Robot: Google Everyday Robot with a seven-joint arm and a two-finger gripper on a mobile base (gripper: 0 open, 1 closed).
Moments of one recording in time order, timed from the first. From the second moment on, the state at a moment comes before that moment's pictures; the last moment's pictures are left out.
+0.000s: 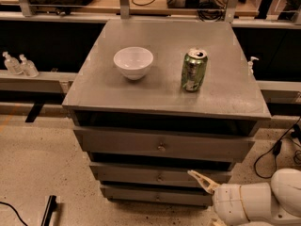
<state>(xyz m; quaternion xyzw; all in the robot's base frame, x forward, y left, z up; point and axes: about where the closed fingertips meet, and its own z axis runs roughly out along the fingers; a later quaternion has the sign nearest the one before) 0.340 -0.124 0.619 -0.65 0.61 0.24 0.39</state>
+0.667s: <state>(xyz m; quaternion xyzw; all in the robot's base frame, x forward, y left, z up) 0.376 -0.160 0.562 -0.63 0.69 0.17 0.31</state>
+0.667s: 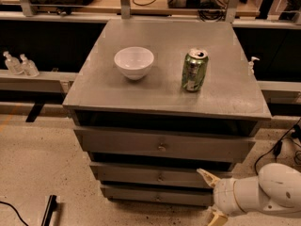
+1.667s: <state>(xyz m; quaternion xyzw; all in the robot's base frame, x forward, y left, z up) 0.424 -0.199 0.471 -0.62 0.72 0.14 0.28</state>
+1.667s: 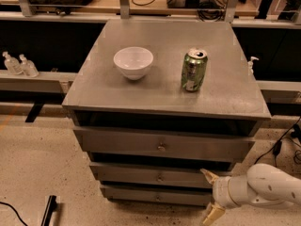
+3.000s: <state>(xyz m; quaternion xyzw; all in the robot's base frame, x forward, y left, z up) 0.484 -0.229 0.437 -0.62 0.73 0.11 0.27</state>
